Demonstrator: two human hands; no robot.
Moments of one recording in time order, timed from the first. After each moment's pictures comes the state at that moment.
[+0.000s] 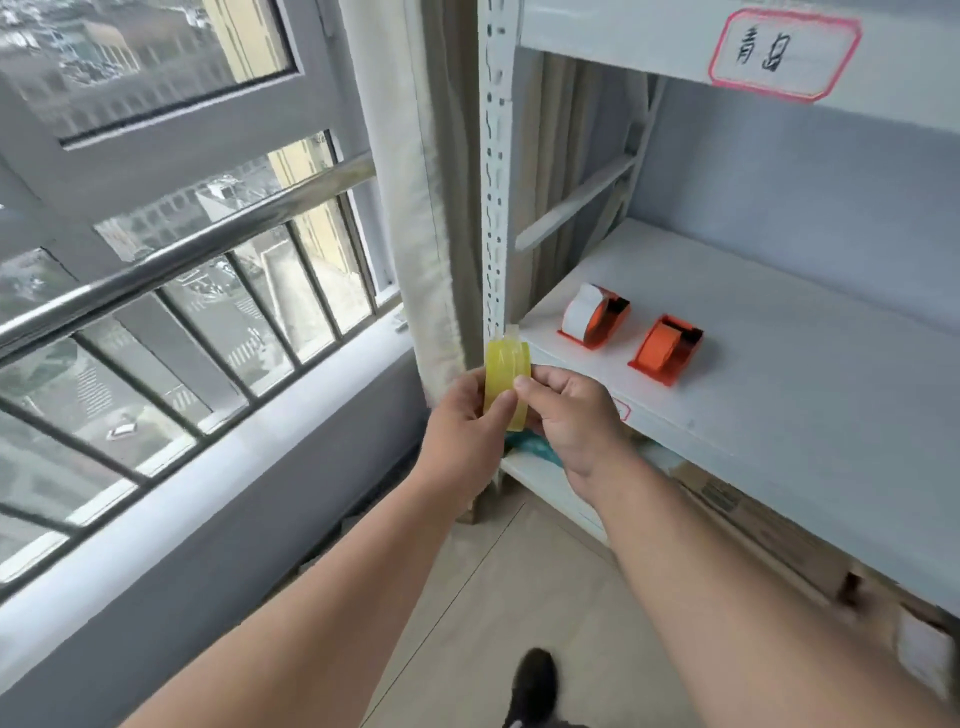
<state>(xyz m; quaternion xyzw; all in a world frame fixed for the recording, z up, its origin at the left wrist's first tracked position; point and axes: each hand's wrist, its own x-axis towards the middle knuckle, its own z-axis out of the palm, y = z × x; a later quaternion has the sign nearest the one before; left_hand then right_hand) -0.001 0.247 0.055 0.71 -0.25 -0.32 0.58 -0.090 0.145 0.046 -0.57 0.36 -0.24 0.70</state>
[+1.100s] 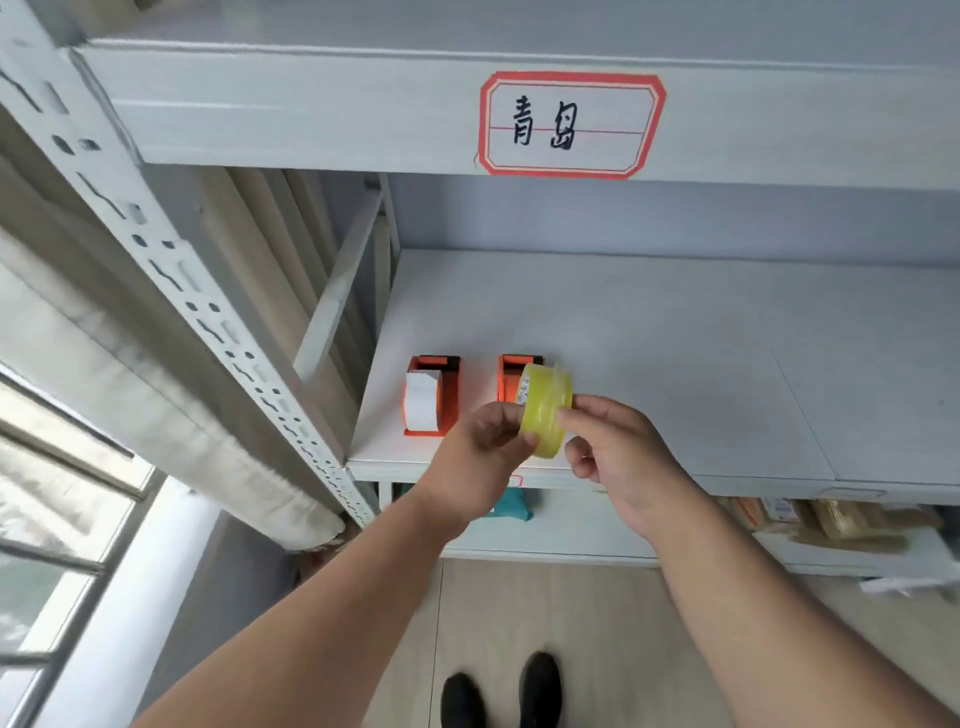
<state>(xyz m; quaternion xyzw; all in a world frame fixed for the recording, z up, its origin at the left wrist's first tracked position) 0.019 0.017 0.020 0.52 -0.49 -0.58 0.40 -0.151 0.008 0.052 -0.40 0.59 -0.39 0.58</state>
